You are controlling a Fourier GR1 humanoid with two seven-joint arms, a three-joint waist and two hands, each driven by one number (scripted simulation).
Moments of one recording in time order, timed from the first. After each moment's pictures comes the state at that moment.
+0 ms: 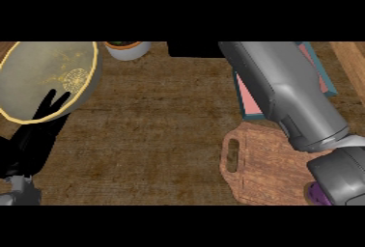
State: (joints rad) left arm -0.06 0.24 0.16 -1.64 0.23 -0.07 0.28; right arm -1.47 -0.13 0.11 -0.41 1.24 -0.15 1.11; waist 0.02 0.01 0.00
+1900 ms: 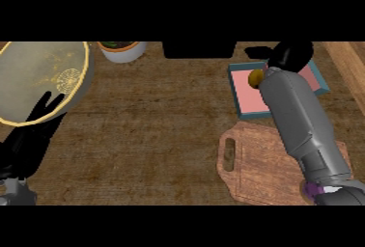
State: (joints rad) left arm -0.05 0.23 0.20 -1.64 0.23 -0.08 0.28; right arm -1.00 -0.14 -0.21 -0.64 1.03 -0.83 0.75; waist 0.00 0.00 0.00
